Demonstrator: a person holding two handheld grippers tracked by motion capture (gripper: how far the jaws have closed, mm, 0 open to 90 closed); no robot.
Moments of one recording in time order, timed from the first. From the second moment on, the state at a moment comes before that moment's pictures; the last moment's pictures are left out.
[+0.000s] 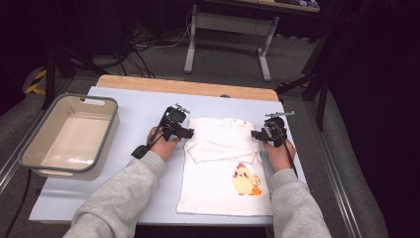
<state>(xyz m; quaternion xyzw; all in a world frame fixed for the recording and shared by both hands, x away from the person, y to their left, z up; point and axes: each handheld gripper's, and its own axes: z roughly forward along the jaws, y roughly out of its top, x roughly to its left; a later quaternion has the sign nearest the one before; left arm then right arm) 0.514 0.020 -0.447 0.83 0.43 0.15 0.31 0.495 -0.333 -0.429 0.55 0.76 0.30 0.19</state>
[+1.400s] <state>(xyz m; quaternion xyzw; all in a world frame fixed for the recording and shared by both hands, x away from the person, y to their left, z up) 0.528 -0.003 -0.445 0.83 0.44 0.12 0.32 0.515 -0.319 -0.435 0.54 0.75 0.31 0.20</state>
